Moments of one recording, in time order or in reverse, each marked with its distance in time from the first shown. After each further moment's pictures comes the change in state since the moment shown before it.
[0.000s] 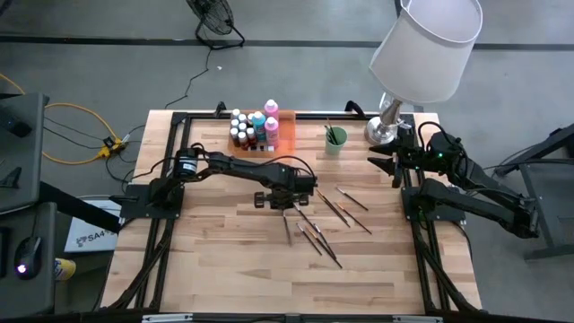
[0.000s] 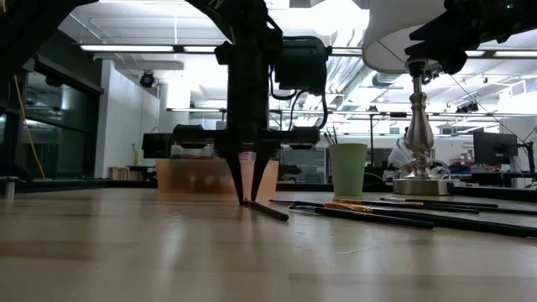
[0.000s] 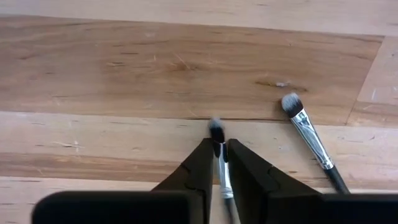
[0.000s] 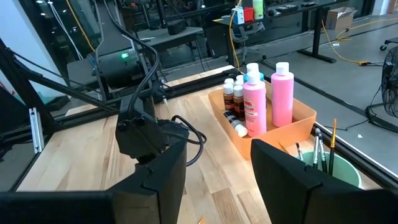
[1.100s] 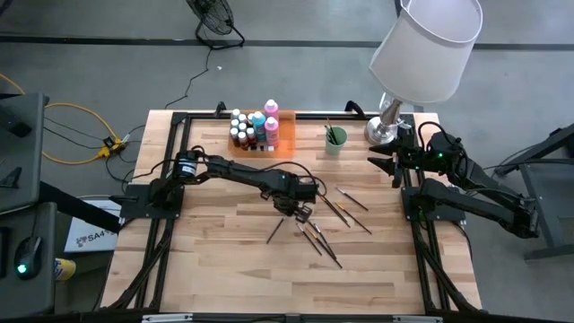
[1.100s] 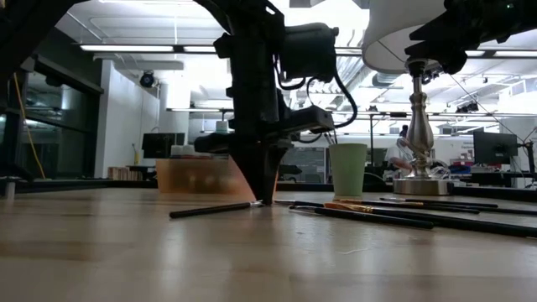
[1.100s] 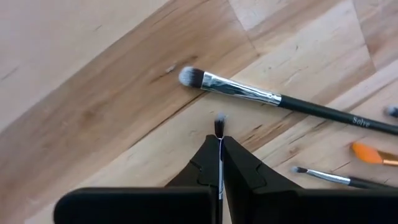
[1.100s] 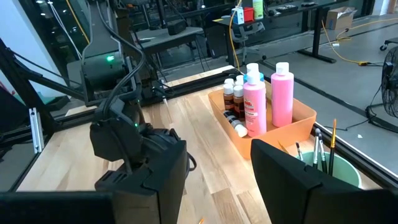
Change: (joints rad) left arm -0.023 -0.002 0.002 0.083 -0.126 0.611; right arm 0.000 0.000 0.000 0.000 0.000 0.000
